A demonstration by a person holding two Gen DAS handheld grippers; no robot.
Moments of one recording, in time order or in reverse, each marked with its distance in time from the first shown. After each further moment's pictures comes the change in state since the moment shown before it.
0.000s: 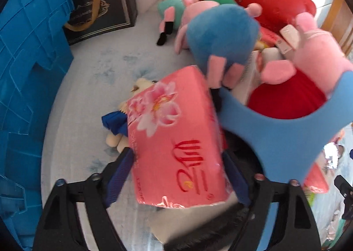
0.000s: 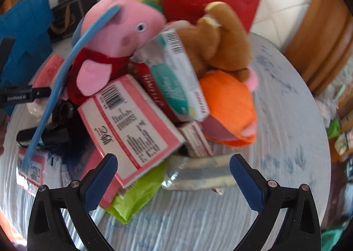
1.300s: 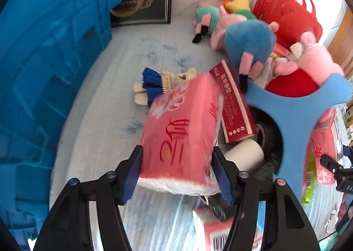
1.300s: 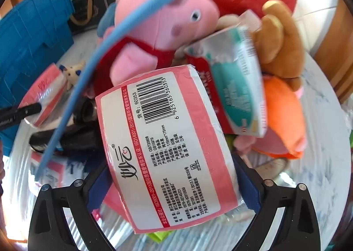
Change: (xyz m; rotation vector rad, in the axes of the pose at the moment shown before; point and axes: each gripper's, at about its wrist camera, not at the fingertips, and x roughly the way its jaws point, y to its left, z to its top) left arm -0.053 0.053 -0.062 -0.151 -0.079 -0.001; right arm 0.022 0.020 0.006 -0.041 -0.003 0.141
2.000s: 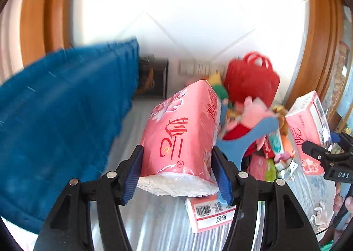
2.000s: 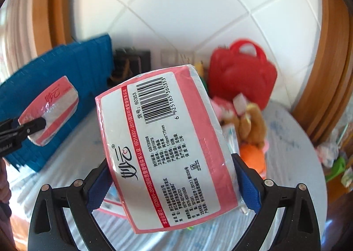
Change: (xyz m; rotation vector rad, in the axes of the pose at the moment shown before) left arm -0.207 0.020 -0.049 0.037 -0.461 -0.045; right arm -0.178 0.112 -0.007 -0.086 -0.403 -0.030
